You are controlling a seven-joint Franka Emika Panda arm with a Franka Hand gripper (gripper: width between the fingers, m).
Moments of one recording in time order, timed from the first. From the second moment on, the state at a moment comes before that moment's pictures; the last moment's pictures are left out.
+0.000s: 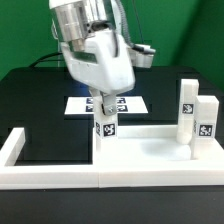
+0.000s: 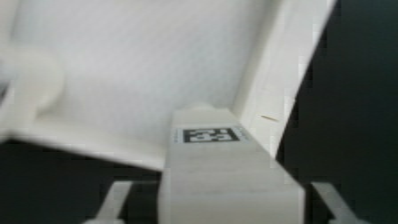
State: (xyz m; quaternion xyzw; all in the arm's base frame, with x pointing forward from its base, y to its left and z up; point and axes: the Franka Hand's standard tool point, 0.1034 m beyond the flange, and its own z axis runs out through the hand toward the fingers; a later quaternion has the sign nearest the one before) arm 0.632 -0.056 0.108 -0.72 0.68 0.03 0.13
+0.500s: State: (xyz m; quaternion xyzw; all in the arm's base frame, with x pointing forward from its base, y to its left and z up) arm 0.627 -0.055 0.107 -0.80 0.59 0.03 0.12
